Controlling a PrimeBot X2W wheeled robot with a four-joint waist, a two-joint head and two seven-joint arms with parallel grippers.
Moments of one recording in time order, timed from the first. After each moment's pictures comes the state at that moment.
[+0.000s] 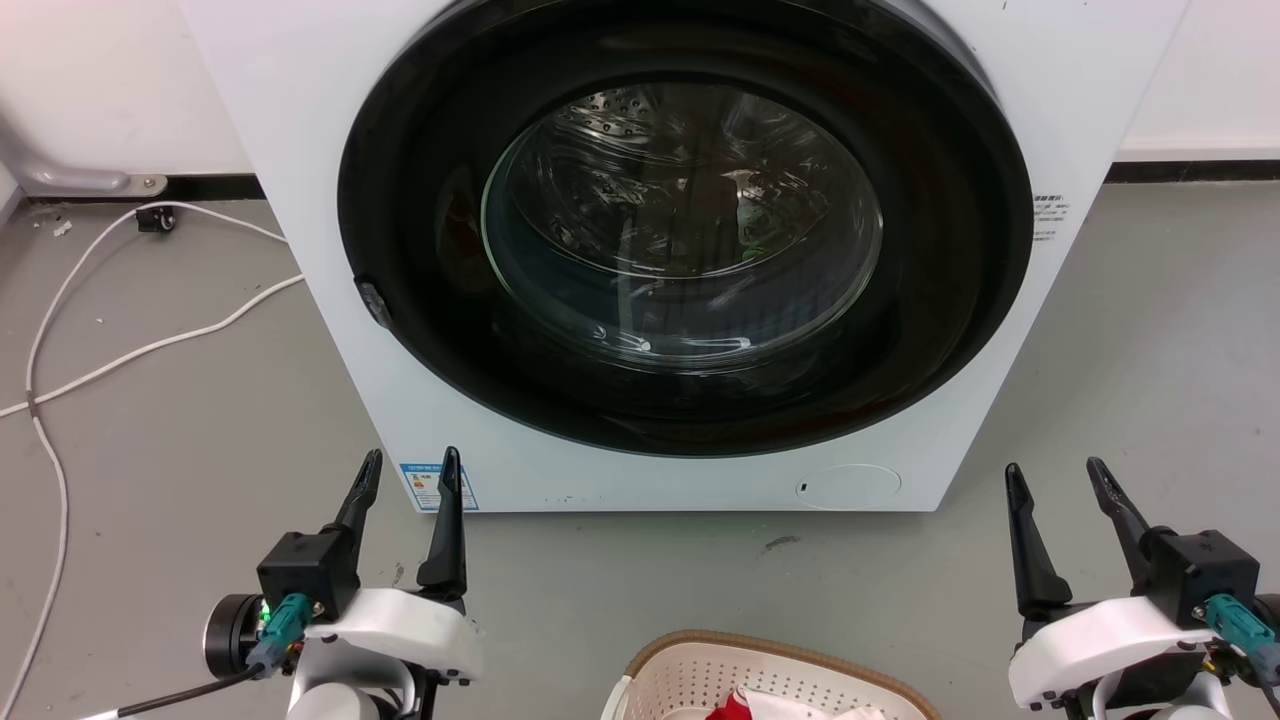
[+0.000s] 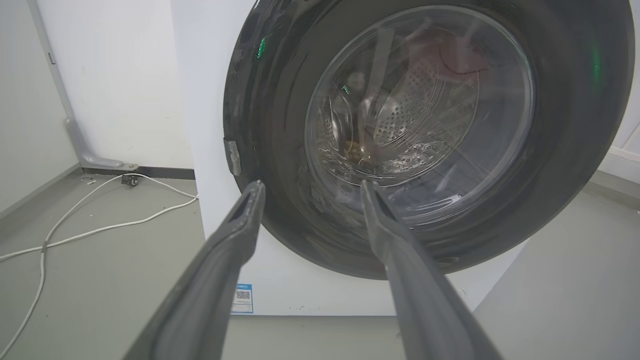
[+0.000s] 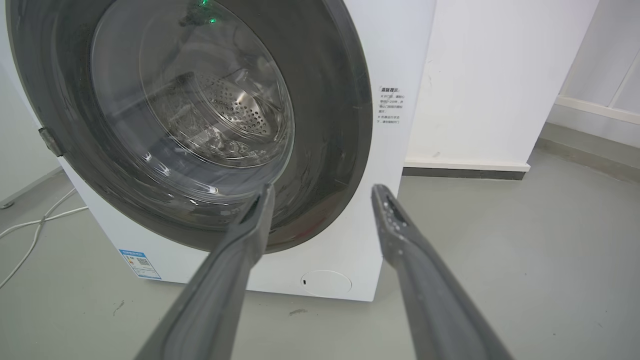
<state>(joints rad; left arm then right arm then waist) -0.11 0.05 -0.05 0.23 -0.18 -0.08 -0.23 0.00 -0.05 -0.05 0.06 0.05 0.13 -0.10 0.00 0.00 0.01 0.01</state>
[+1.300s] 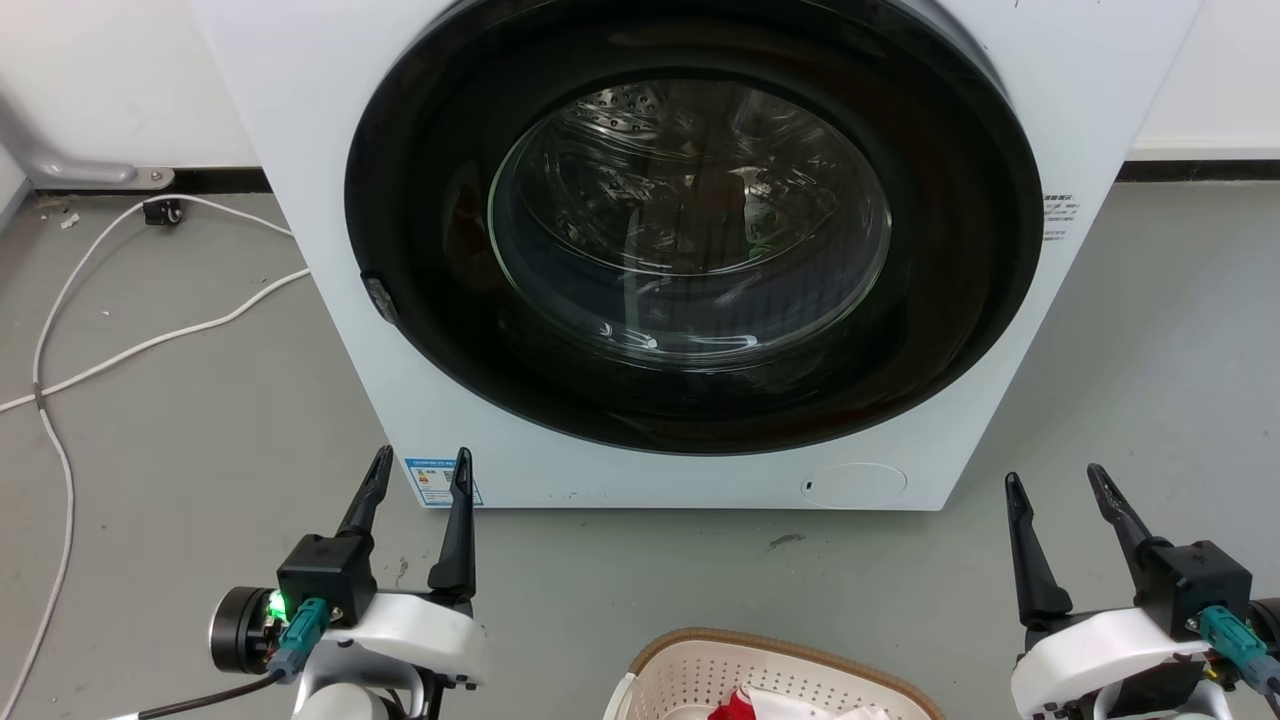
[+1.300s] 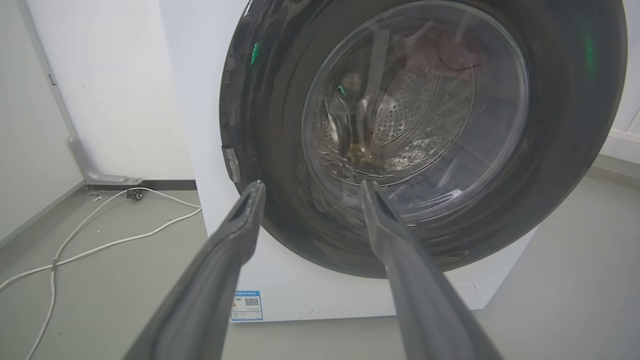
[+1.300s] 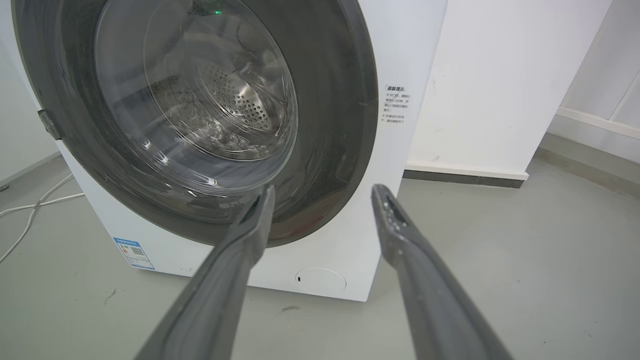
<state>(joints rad) -0.11 0.05 -0.06 0.23 -0.12 -0.07 -0.26 0.01 -0.05 -0.06 0.07 0.00 0.13 -0.13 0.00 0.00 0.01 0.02</state>
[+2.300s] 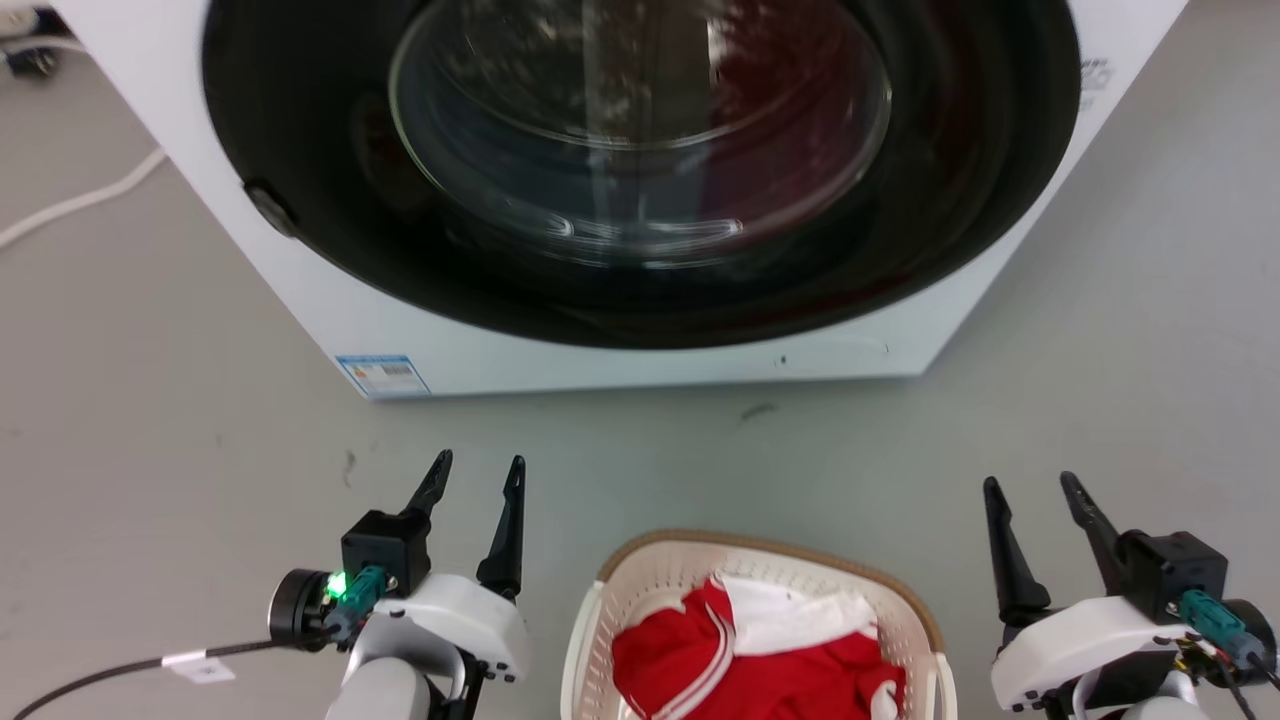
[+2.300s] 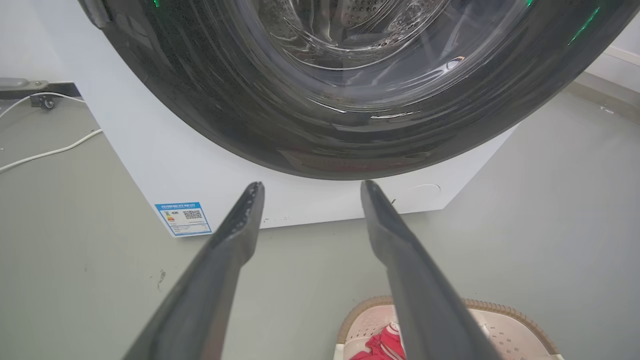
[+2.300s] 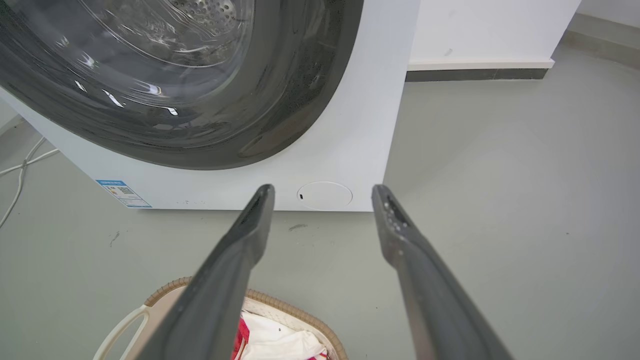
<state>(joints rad) -0.20 0.05 -0.14 0.41 -0.16 -0.09 -0.26 -0.04 -0.05 -0.05 0.20 0.07 0.13 -0.14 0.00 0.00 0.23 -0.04</state>
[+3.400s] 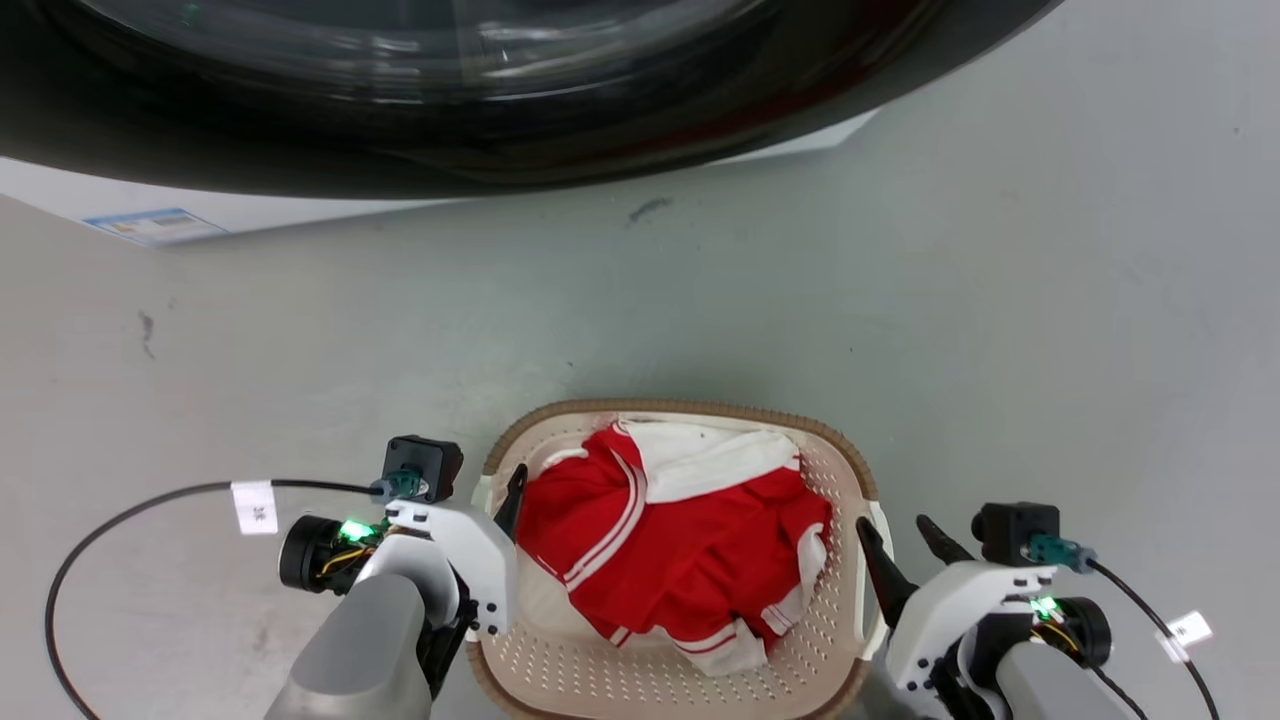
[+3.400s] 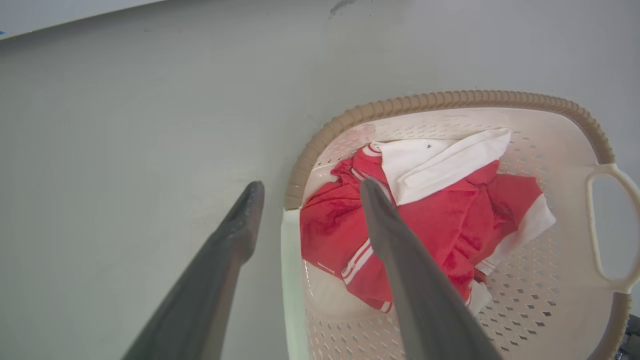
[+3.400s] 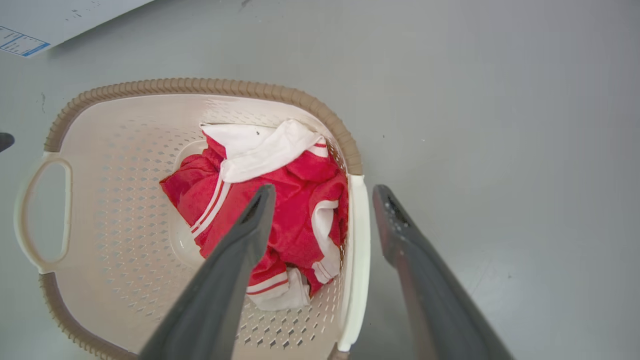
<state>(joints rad) -0.55 0.11 -0.32 1.00 -0.26 -0.13 -0.18 -0.39 -0.05 0.22 0.93 0.37 0.13 -0.22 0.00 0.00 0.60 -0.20</state>
